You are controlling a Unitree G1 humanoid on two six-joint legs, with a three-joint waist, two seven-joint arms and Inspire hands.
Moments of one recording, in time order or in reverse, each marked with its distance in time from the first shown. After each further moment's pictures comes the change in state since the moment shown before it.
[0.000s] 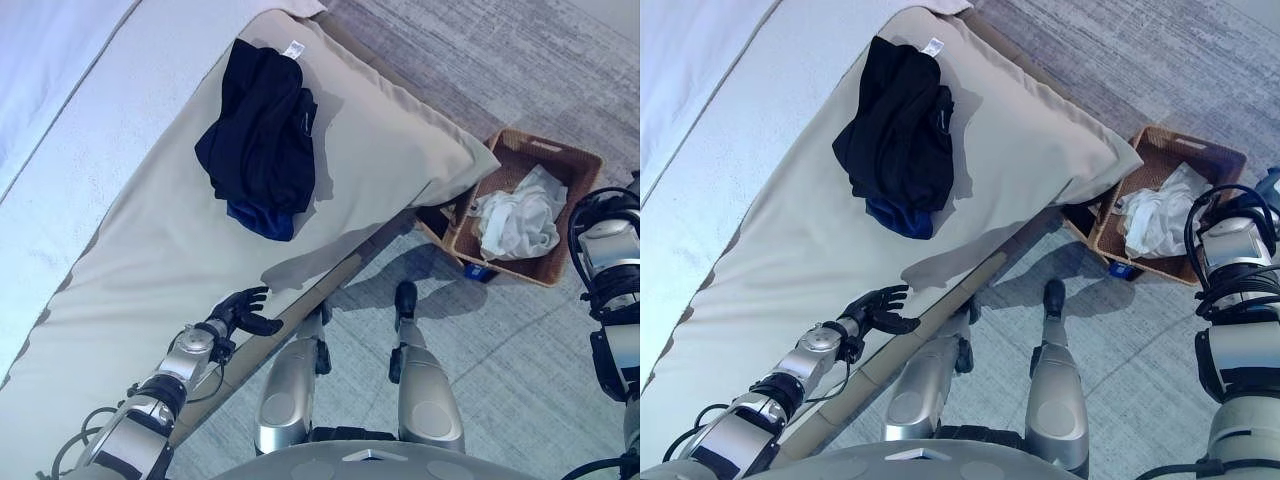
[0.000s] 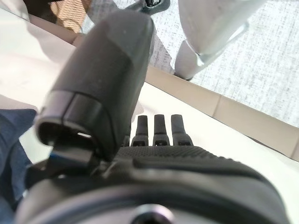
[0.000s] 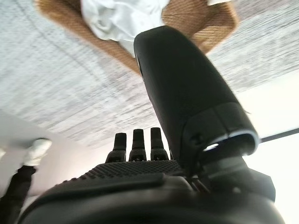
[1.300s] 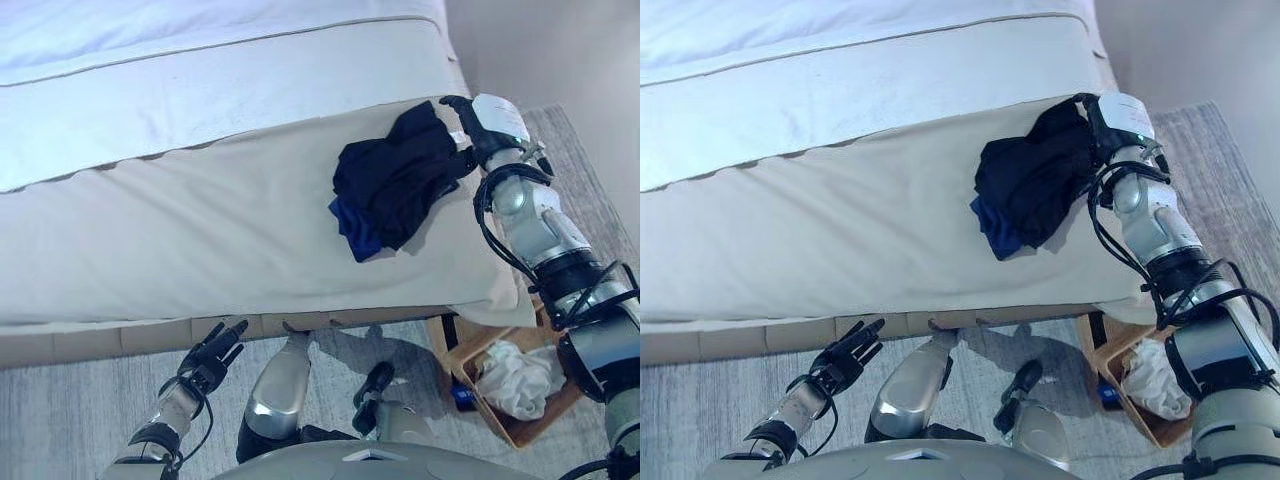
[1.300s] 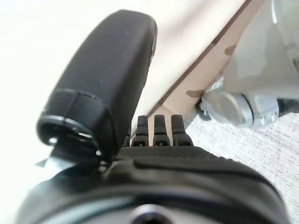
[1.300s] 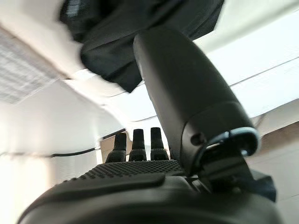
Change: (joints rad) left arm 0.179 -0.111 0.421 0.140 -0.638 0.110 0.021; right arm -0.025 0.108 0.241 -0.415 -0.406 -0.235 0.340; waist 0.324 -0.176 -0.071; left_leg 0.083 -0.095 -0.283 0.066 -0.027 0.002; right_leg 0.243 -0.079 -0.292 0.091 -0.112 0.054
